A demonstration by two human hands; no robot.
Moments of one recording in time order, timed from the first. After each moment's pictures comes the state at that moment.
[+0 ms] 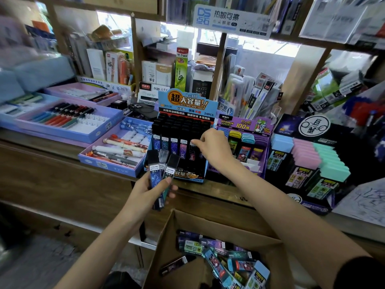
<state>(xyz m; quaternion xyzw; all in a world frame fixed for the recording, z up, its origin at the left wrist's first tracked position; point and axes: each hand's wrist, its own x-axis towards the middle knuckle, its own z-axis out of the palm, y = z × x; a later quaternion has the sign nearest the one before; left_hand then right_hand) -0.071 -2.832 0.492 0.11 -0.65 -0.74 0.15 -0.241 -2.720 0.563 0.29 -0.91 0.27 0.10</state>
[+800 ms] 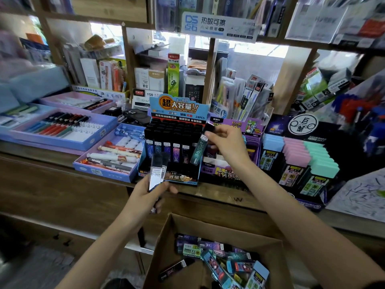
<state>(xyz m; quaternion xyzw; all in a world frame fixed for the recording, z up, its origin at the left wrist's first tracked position) -0.076 -2.824 0.499 0.07 -0.67 -0.73 0.13 -0.230 -2.670 0.589 0.21 -0.78 0.59 0.00</state>
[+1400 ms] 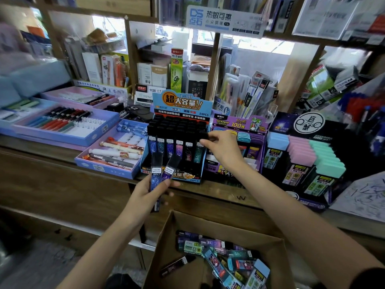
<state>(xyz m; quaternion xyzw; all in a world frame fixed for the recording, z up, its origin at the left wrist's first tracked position) -0.071 -2.825 0.495 0.09 -0.67 -0.72 0.14 -0.248 -2.686 0.559 0.29 -0.86 0.42 0.06</state>
